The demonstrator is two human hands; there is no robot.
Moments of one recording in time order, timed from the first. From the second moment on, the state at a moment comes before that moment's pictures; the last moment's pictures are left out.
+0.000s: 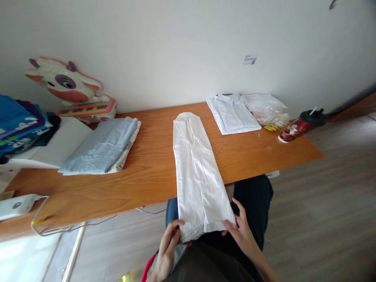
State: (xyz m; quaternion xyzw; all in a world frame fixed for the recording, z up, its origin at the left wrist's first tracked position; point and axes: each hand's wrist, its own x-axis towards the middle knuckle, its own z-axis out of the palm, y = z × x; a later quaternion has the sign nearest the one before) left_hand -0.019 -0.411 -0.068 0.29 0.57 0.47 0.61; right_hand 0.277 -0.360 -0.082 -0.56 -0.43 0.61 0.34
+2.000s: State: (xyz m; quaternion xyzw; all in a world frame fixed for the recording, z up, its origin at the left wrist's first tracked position) left_hand -0.105 0.032 -0.030 0.27 0.45 0.45 0.73; right_hand 0.164 0.065 0.007 -0.48 -0.48 0.67 0.30
